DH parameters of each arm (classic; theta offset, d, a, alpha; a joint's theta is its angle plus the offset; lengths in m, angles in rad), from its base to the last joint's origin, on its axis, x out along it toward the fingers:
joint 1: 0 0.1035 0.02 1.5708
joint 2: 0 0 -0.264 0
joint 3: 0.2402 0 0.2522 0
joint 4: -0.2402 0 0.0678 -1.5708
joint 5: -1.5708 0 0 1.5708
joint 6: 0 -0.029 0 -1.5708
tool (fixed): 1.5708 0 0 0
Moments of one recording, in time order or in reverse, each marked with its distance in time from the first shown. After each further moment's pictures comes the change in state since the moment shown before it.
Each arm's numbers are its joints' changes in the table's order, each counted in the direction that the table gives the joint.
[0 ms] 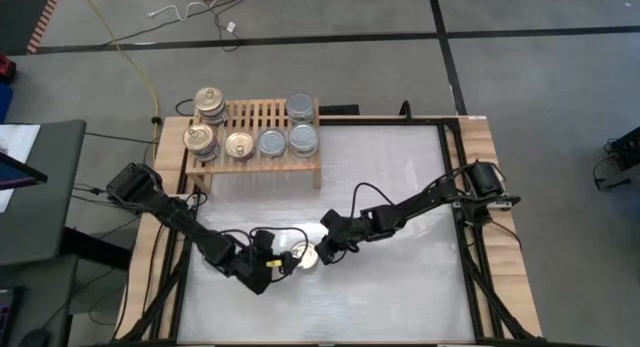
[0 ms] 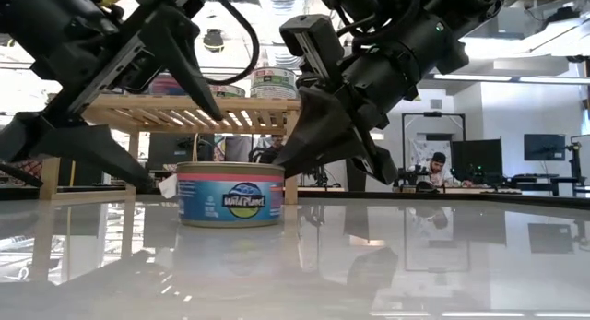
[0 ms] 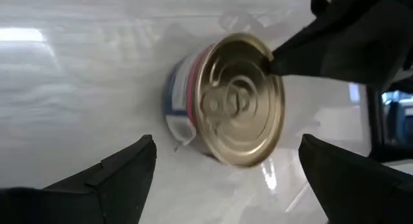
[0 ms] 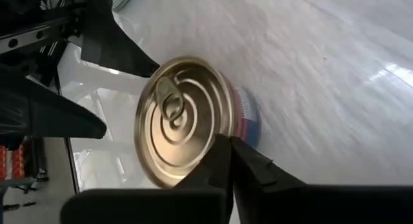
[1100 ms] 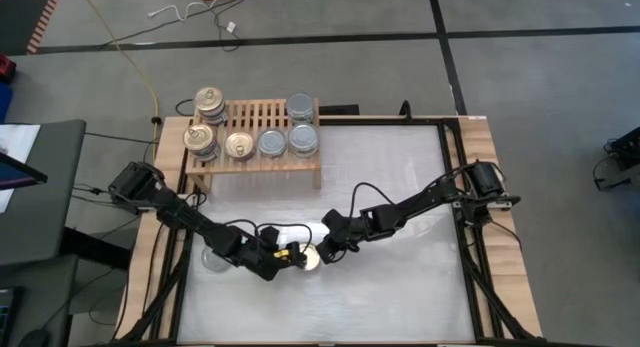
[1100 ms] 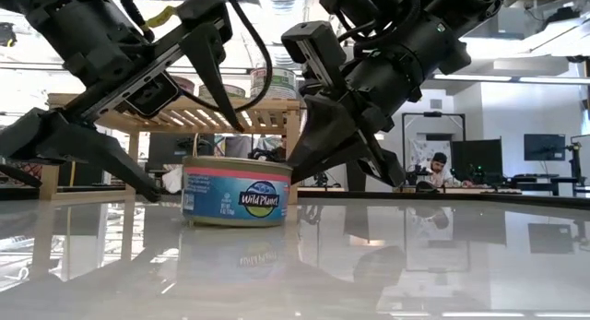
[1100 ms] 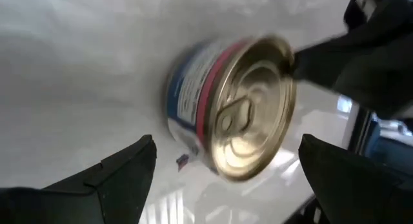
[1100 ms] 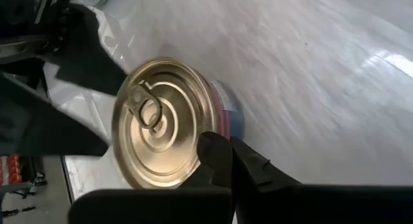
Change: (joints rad) left arm 0.097 -0.007 0.000 0.065 -0.197 0.179; right arm 0.002 0.000 0.000 -0.075 -0.001 -0.030
